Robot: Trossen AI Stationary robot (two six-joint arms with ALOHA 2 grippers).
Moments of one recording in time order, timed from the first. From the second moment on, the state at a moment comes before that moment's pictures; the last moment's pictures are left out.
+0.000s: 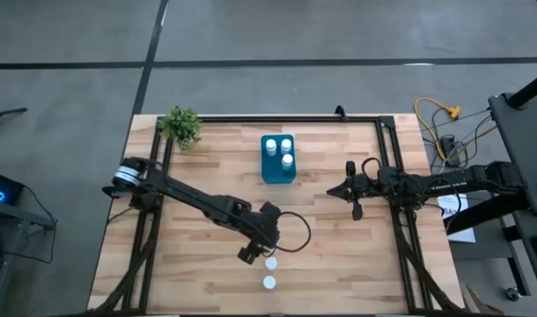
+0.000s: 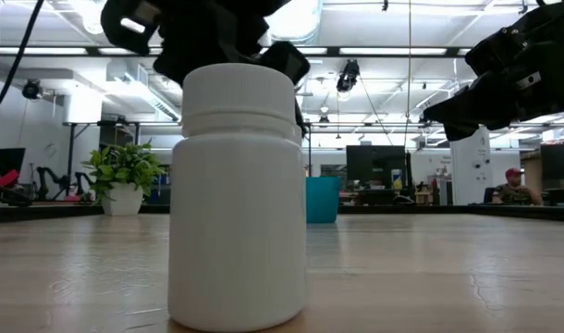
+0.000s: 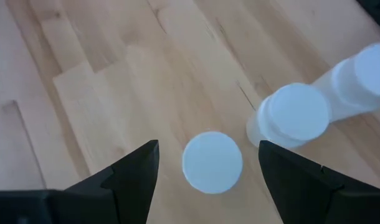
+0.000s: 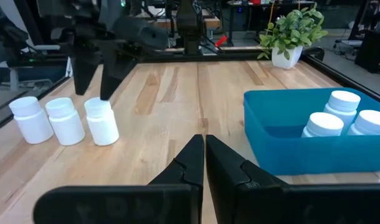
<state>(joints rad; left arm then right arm) -0.30 1.81 1.30 -0.39 0.06 0.22 -0.07 0.73 0.02 0.56 -0.10 0.05</state>
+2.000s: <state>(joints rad) -0.29 1.85 1.23 -0.26 0.06 0.16 -0.07 0.73 0.02 0.55 -0.10 0.06</state>
